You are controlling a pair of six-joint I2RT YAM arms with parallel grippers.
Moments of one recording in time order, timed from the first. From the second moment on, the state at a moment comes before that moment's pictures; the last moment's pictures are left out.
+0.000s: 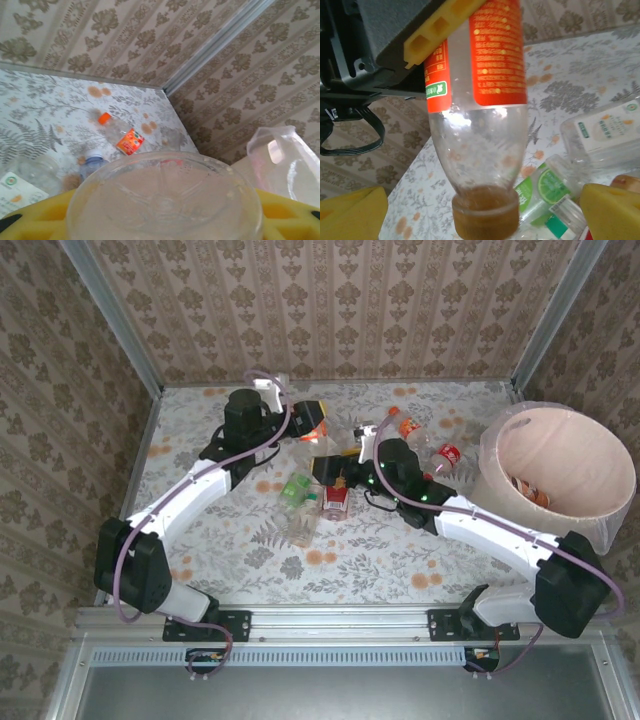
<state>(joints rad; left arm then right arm) -0.51 1.46 1.13 0.14 0.44 -0.66 0.71 1.33 0.90 0.16 -0.11 0.58</state>
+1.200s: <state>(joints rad) -0.54 1.49 1.12 0.31 0.58 -0.77 0.62 1.48 1.05 0.25 -0.30 0.52</state>
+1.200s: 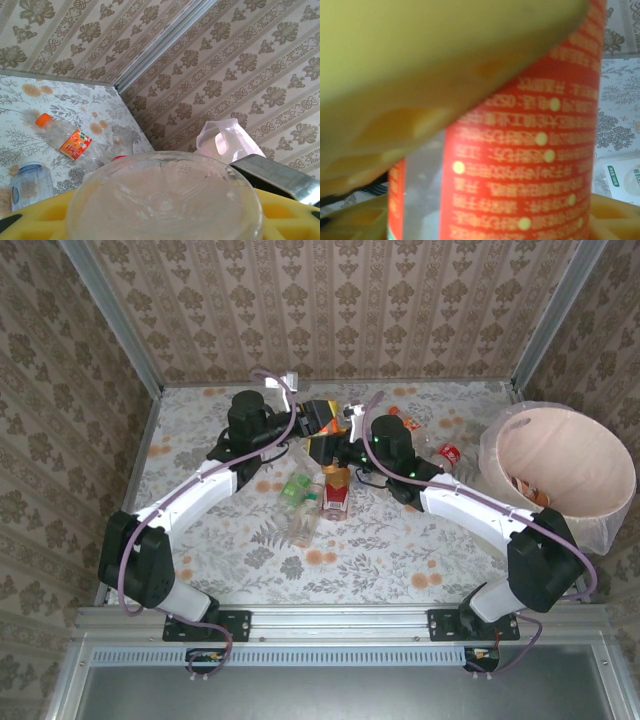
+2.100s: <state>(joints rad) -0.53 1.37 1.11 0.26 0.48 -0.75 0.45 1.29 1.05 -0.10 -0.16 0.46</state>
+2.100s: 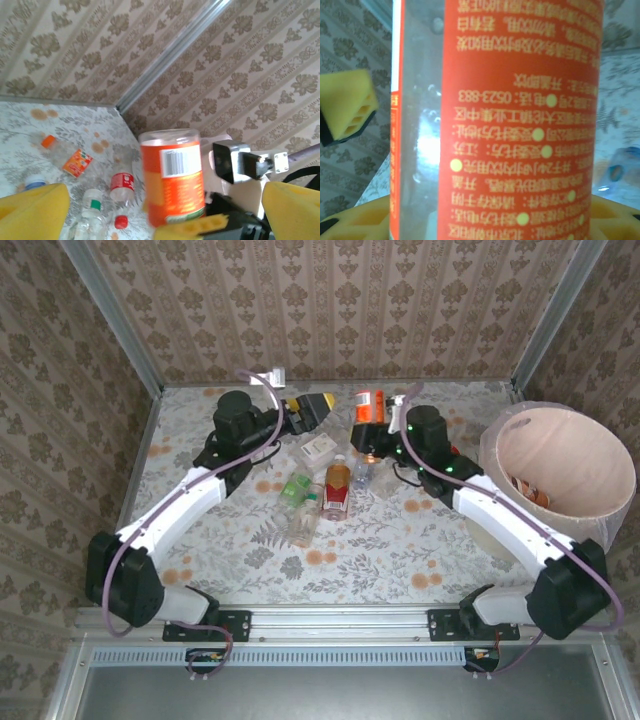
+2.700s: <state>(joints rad) -0.51 1.33 1.08 0.02 0.15 -0.75 0.10 1.08 1.35 -0.55 -0.08 0.28</state>
